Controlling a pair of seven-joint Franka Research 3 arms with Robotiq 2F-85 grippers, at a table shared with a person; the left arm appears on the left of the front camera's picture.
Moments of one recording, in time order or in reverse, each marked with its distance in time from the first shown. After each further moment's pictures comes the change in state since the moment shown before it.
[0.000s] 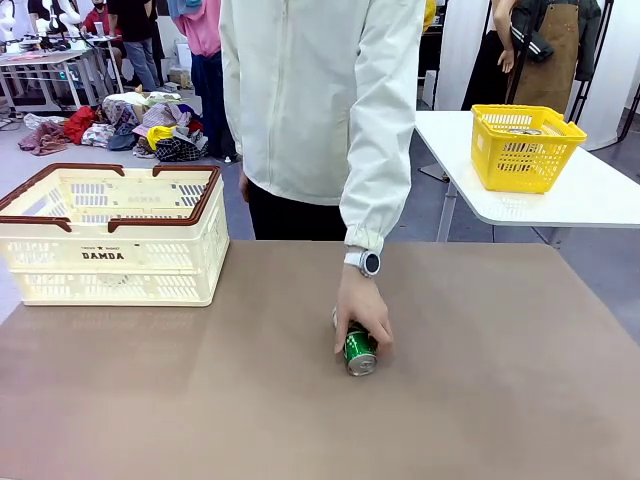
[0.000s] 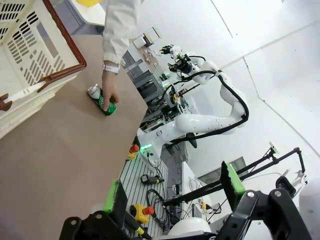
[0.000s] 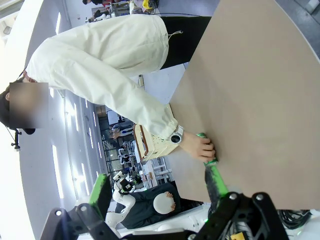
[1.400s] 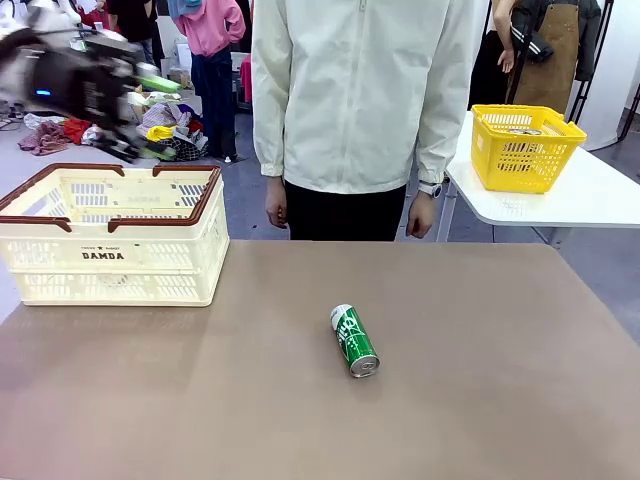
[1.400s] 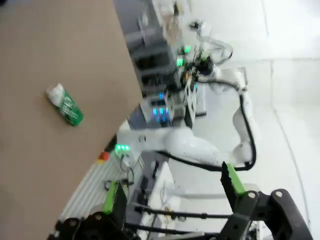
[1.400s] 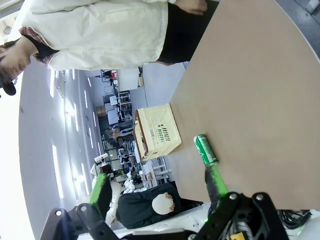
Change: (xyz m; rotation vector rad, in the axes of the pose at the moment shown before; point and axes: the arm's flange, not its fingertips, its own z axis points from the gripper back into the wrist) left arm 0.145 -0.077 -0.313 0.143 0.234 0.312; right arm 0.000 0.000 0.000 0.000 0.000 0.001
